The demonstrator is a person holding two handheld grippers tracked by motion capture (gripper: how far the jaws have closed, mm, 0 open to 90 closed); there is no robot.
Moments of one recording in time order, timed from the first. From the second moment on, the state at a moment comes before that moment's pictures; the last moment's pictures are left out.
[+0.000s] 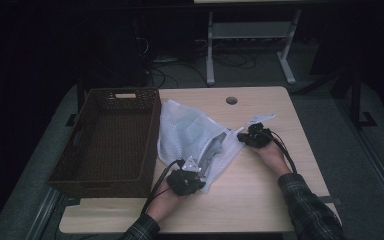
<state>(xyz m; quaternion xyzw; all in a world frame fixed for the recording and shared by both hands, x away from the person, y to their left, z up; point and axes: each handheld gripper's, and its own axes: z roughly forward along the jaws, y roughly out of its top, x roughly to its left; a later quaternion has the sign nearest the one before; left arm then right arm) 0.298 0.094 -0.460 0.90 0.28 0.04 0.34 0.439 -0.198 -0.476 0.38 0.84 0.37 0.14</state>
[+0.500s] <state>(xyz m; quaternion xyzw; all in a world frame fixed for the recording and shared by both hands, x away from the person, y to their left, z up) 0.303 0.105 -0.456 0.90 0.30 0.07 0.32 0.381 -0.231 -0.454 0.37 0.86 0.33 0.14</state>
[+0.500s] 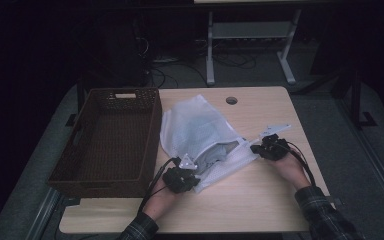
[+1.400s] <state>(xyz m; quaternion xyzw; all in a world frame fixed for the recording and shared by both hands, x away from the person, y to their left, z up) 0.293 0.106 -0.411 0.89 0.29 0.10 0.34 0.295 -0.203 -0.443 0.27 0.88 0.38 0.08</state>
